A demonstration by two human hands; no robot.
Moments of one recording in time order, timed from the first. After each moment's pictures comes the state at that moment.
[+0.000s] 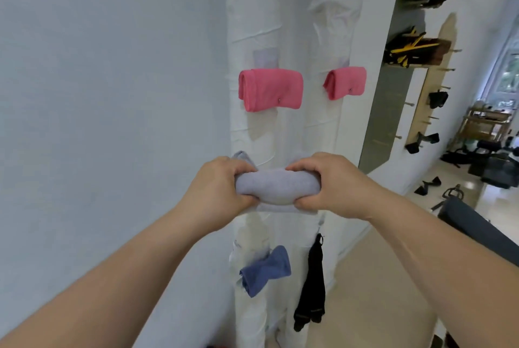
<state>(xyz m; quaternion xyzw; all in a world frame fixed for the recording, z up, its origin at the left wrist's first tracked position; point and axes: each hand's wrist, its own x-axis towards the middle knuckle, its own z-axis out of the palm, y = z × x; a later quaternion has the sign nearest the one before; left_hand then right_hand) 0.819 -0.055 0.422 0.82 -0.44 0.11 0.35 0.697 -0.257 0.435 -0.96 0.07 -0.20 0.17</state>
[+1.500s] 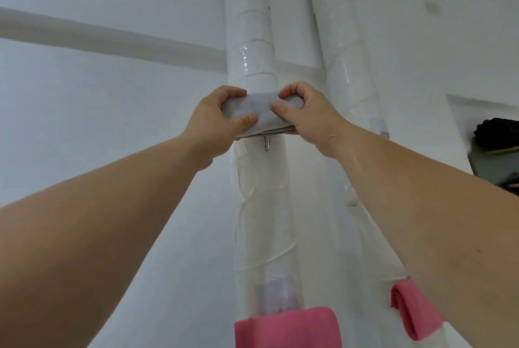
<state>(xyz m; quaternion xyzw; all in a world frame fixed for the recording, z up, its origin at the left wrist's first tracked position) 0.909 -0.176 0.817 0.62 -0.43 0.41 0.52 0.874 -0.364 0.827 -0.69 -0.27 -0.49 0.45</state>
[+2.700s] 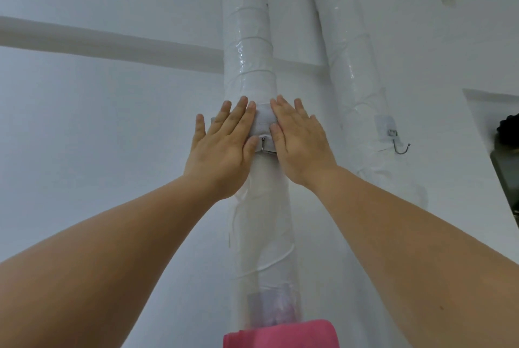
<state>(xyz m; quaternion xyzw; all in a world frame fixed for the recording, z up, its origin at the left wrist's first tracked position) 0.944 -0.201 0.778 0.74 -0.28 0.60 0.09 0.929 -0.380 0.788 -0.76 -0.15 -0.62 0.09</state>
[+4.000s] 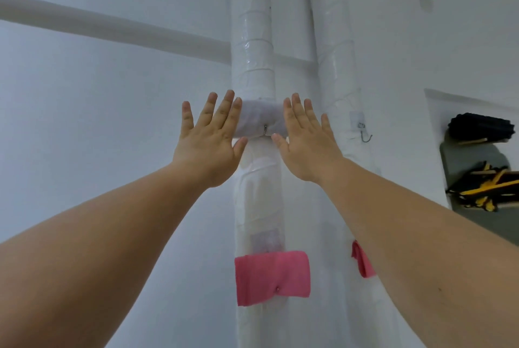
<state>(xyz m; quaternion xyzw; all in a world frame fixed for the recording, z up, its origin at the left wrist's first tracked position) 0.862 -0.143 0.740 0.79 -0.21 0.58 -0.01 0.805 -0.346 0.739 -0.86 -0.01 -0.50 0.00</state>
